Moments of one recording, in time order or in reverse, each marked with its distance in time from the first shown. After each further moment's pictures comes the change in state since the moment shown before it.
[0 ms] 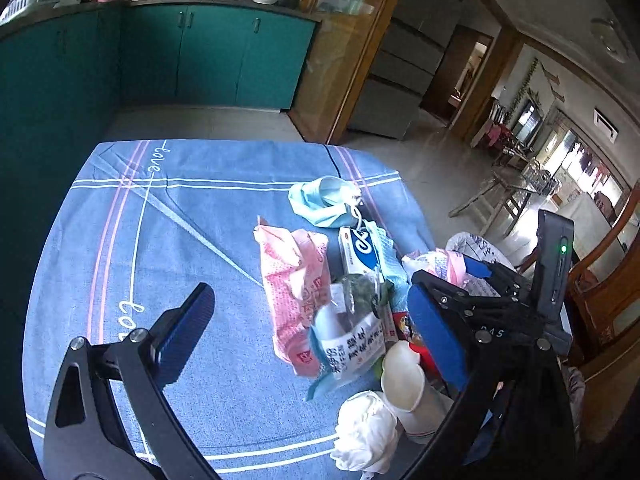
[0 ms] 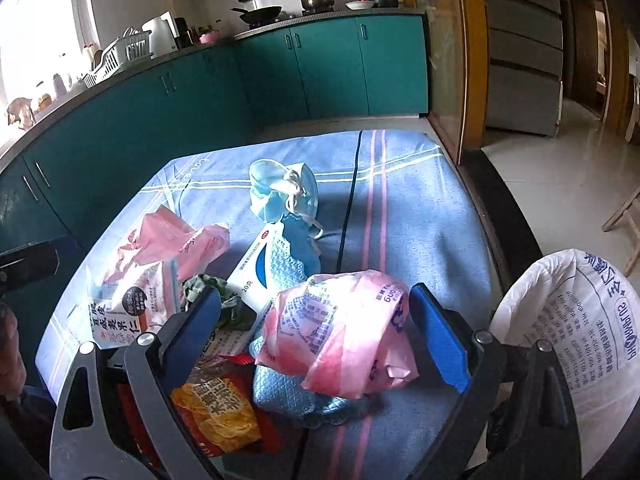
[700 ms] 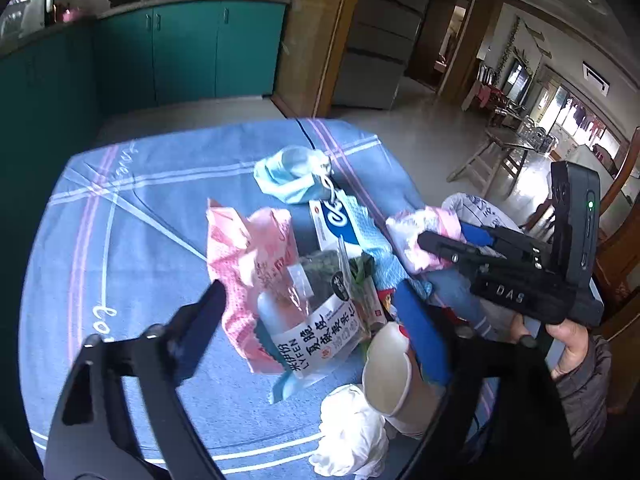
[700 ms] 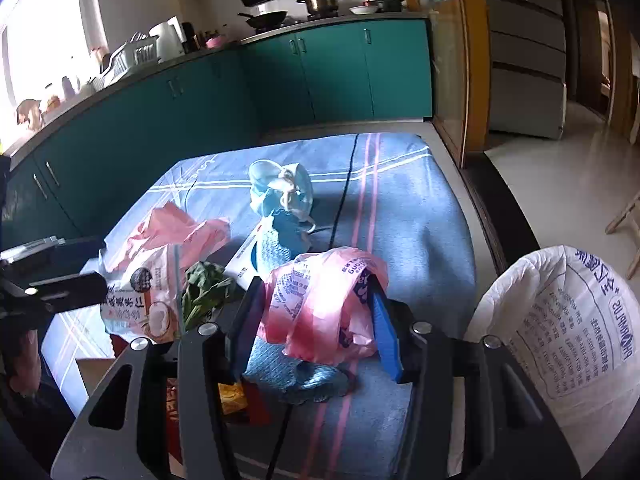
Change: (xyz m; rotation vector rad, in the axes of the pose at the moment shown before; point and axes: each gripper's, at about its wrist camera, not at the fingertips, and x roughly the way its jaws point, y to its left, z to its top) left arm 0.030 -0.033 -0.008 0.112 0.089 -0.002; right arm -0.016 -0.019 -0.008 0.015 -0.026 0.027
